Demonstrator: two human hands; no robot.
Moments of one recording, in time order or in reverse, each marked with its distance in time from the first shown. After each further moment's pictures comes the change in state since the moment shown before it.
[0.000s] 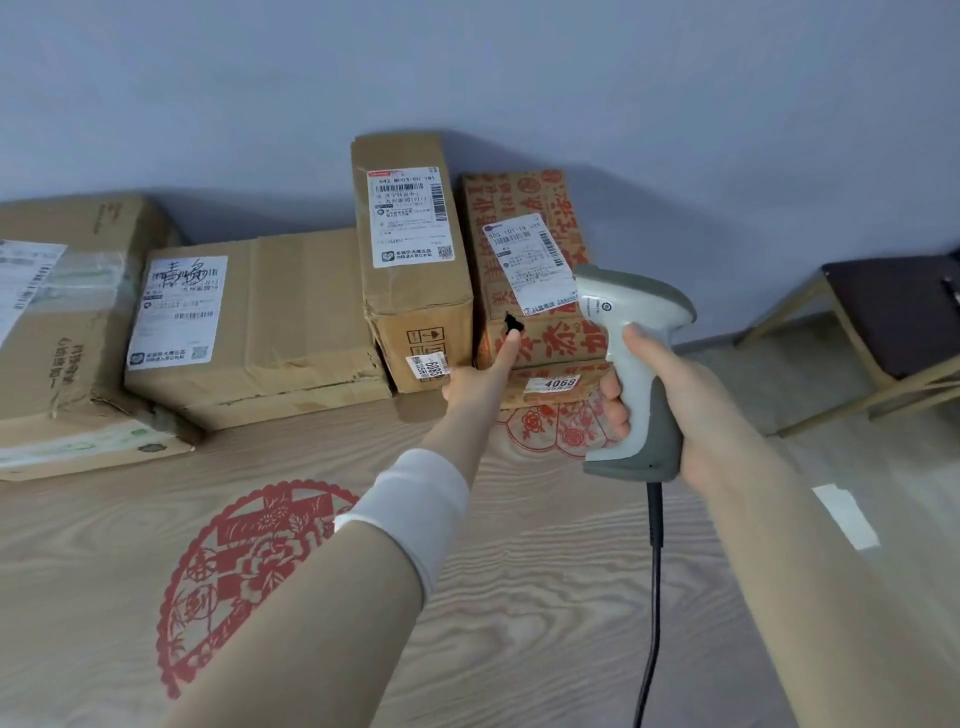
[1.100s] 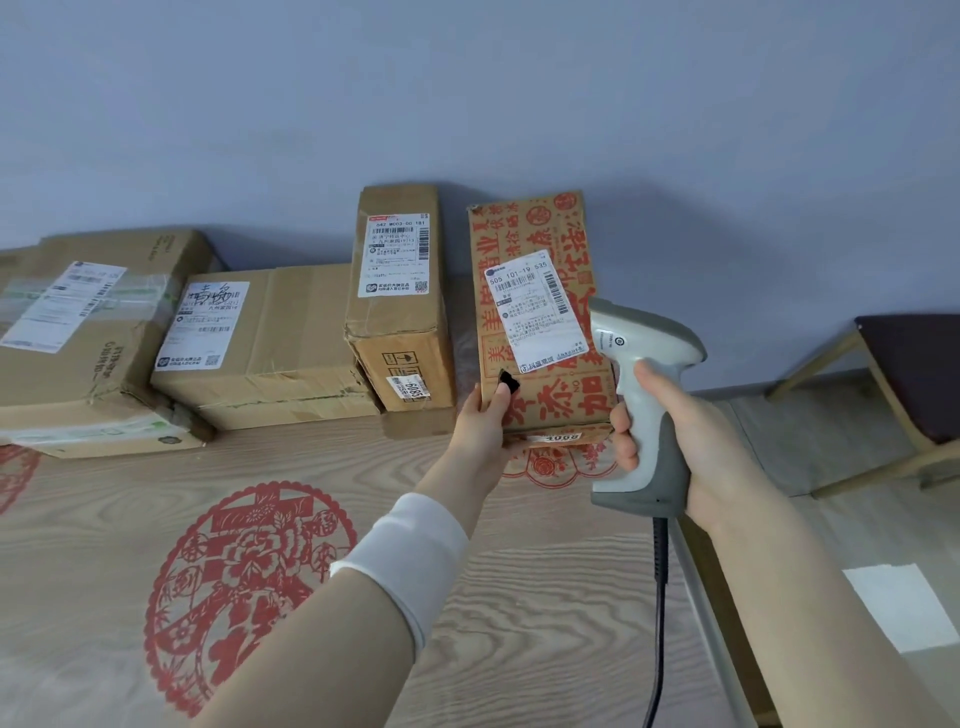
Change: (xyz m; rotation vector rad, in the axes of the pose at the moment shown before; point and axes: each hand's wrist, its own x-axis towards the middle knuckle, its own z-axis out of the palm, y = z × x) left_hand -0.039 -0.007 0.045 -0.521 -0.084 0.035; right_hand -0.010 -0.022 -0.063 0.065 -0.115 0.042
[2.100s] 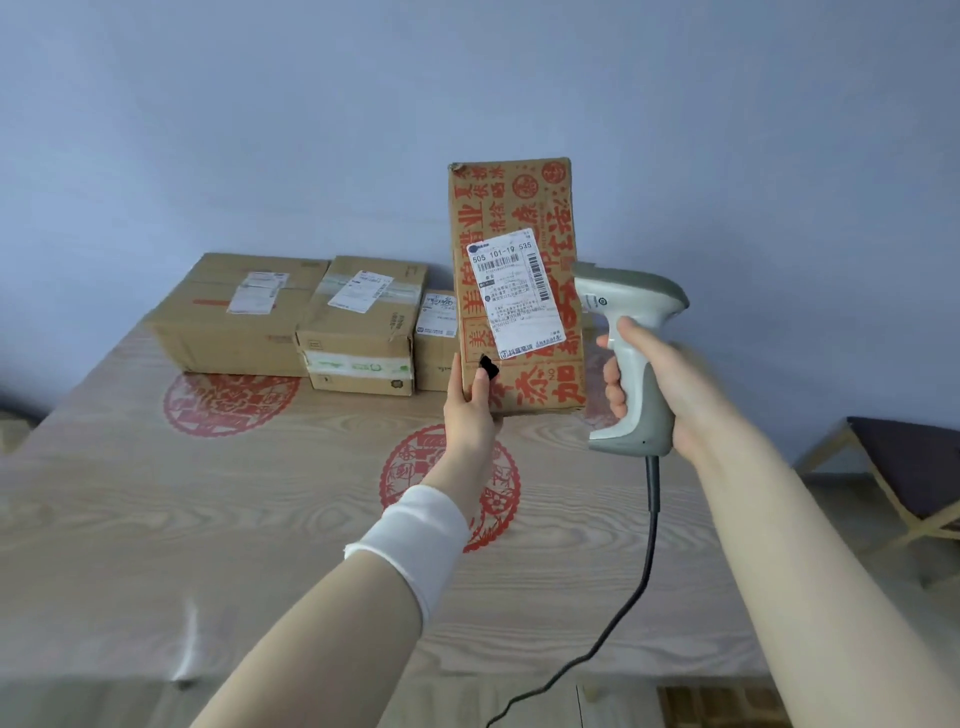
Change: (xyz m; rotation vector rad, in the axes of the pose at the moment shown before) left_hand -0.240 0.027 -0.227 -0.071 0.059 0.552; right_hand -0.241 0.074 0.207 -0.291 -0.101 -0.355
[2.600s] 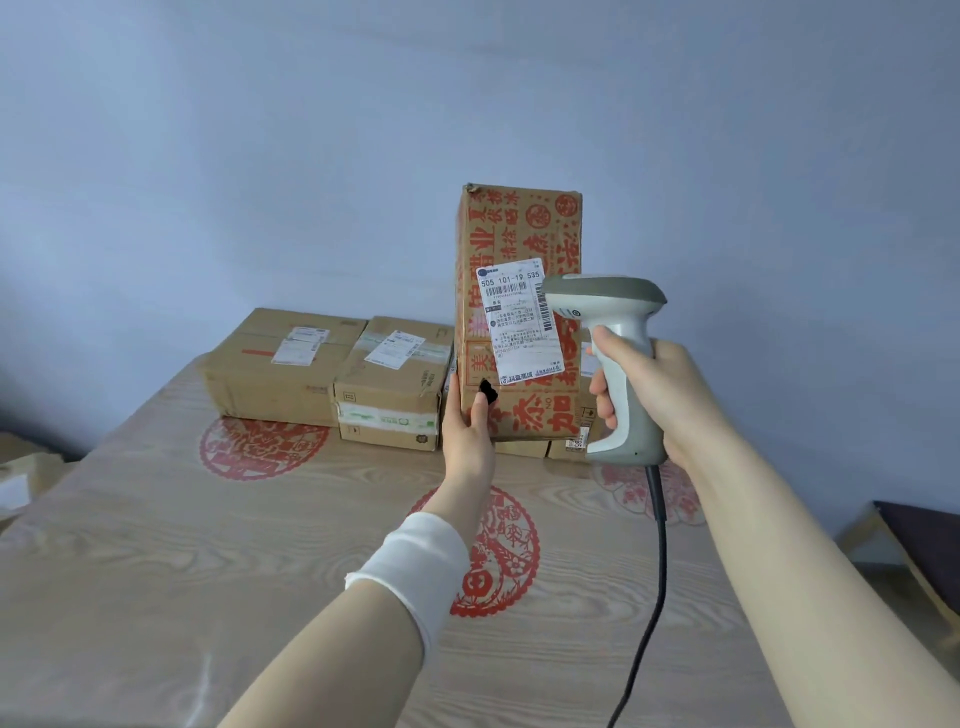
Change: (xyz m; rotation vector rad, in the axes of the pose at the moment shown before) left_hand 0.010 0.039 -0.024 0.060 0.051 0.196; right_hand -0.022 -0.049 0.055 -0.282 -0.016 -0.273
